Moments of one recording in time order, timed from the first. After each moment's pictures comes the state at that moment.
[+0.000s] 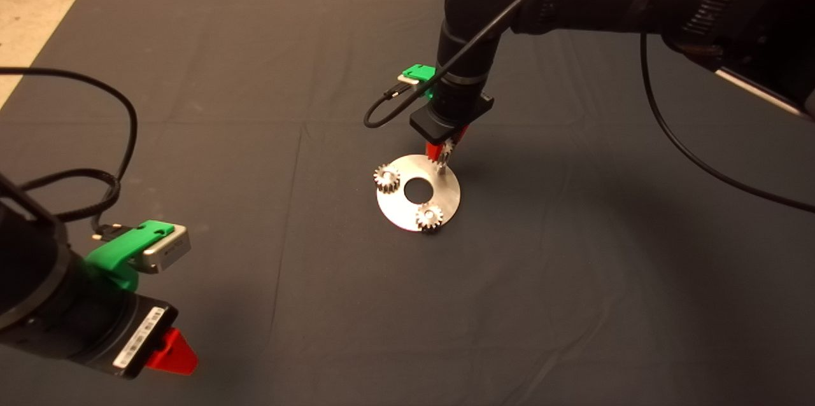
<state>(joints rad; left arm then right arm) -0.55 1.97 -0.43 -0.06 1.53 -1.32 0.48 2.96 -1.55 -0.08 -1.53 0.76</state>
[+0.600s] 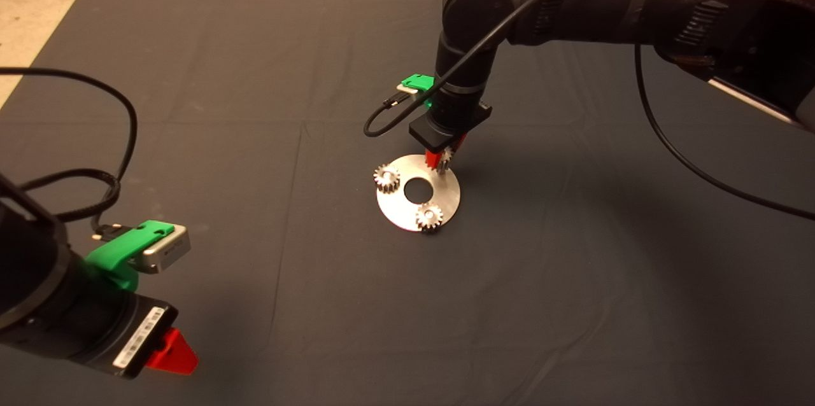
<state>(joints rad) -0.55 1.97 -0.43 -0.06 1.53 -1.32 0.47 2.96 -1.55 -0.08 -1.53 0.76</state>
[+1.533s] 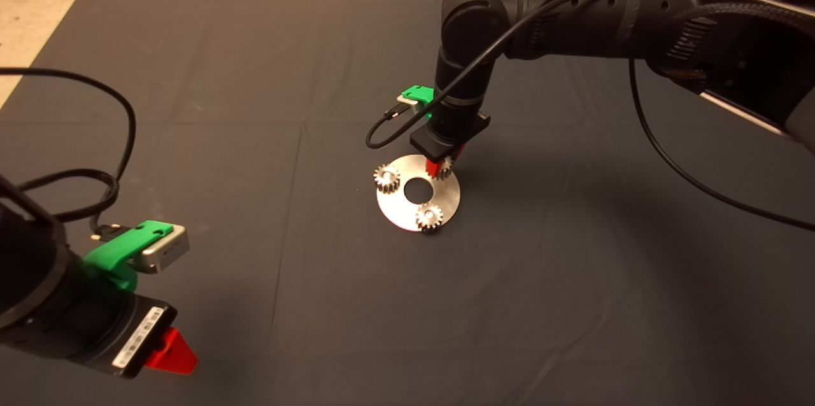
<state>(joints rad) -0.55 1.96 -0.43 -0.06 1.53 -1.32 0.43 2.96 -1.55 -0.12 -1.53 0.74</state>
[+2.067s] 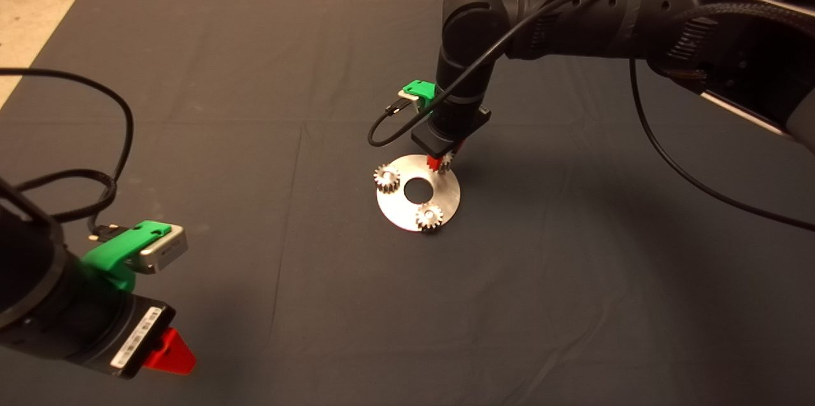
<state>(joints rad) -0.55 1.96 -0.43 -0.06 1.53 -1.32 0.43 2.96 -1.55 -0.17 -1.53 0.74</state>
